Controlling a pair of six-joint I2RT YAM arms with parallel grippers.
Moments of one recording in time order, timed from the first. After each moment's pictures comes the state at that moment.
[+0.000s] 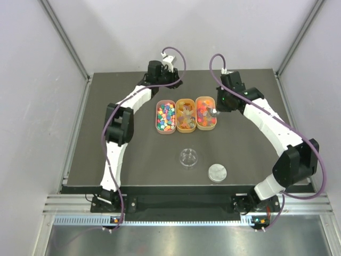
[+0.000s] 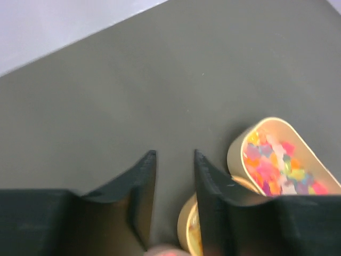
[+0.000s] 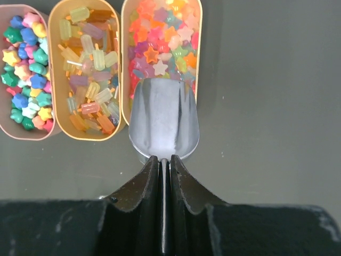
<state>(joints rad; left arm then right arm) -0.34 2.32 1.97 -0.01 0.46 -0.11 0.41 1.54 1.44 -0.75 0.13 0.36</state>
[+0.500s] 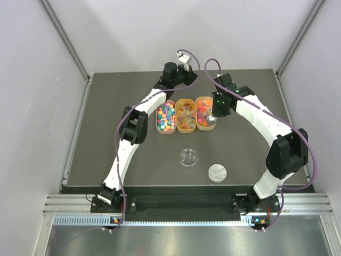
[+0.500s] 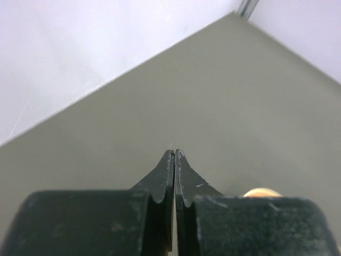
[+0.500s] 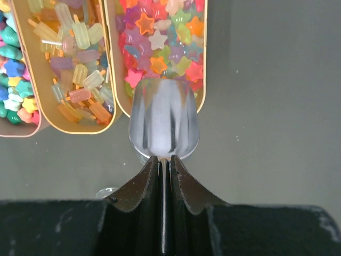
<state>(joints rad) -0.43 2.64 2.32 0.21 0.46 -0.18 0.43 1.65 1.48 -0.83 0.12 0.47</state>
